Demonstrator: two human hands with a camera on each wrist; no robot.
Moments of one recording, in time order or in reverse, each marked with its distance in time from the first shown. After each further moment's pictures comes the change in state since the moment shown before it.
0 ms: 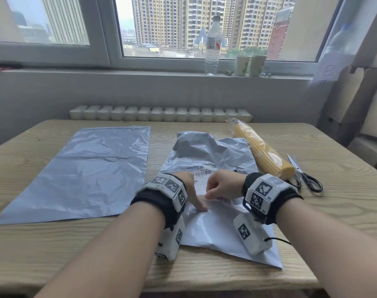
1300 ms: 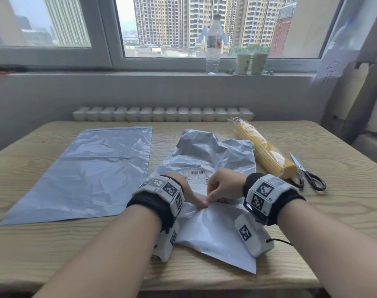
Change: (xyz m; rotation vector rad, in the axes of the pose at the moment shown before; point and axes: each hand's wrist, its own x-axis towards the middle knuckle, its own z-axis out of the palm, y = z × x) left_hand -0.008 -0.004 0.002 0.146 0.058 -0.165; right_hand 0.000 0.002 0.003 0.048 0.030 0.025
